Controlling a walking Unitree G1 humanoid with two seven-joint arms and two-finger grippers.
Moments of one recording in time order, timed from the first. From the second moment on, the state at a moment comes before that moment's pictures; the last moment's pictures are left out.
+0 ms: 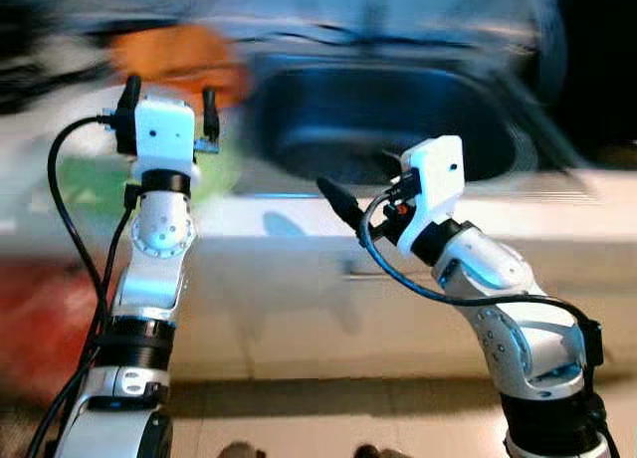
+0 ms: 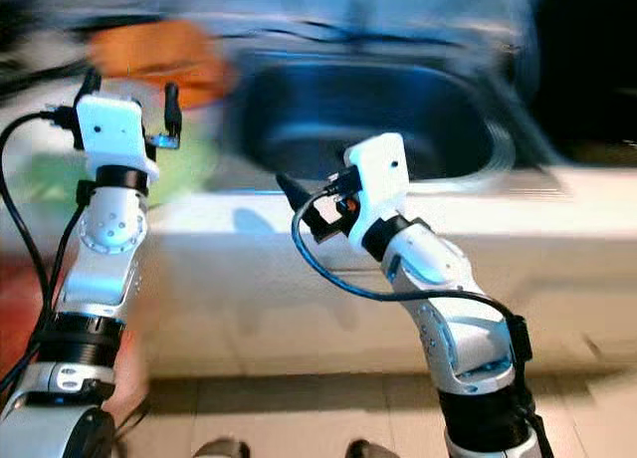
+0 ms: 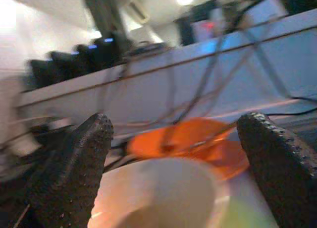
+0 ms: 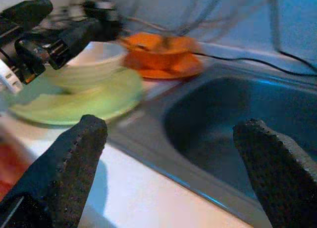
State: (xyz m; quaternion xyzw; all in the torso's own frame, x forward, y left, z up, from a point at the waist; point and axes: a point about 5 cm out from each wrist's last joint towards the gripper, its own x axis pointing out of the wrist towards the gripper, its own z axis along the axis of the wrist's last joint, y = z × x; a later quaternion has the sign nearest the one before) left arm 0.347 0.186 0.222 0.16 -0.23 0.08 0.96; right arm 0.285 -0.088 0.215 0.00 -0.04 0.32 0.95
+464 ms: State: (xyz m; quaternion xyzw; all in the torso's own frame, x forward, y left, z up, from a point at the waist) left arm 0.346 0.183 0.224 0.16 -0.23 0.08 0.96; right arm 0.287 -0.093 0.214 0.00 -0.04 0.29 0.95
